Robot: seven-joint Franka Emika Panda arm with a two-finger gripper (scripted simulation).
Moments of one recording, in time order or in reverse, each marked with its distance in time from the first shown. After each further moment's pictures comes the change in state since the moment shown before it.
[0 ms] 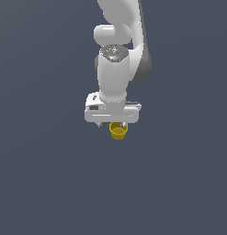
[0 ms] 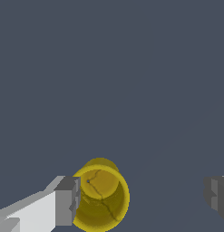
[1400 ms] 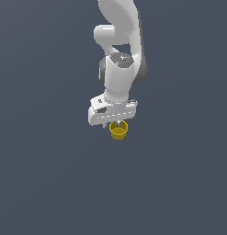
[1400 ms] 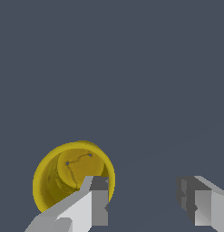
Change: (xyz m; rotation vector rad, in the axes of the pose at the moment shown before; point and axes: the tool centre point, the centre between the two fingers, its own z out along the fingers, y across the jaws) arm -0.027 0.000 0.028 -0.086 0.018 -0.337
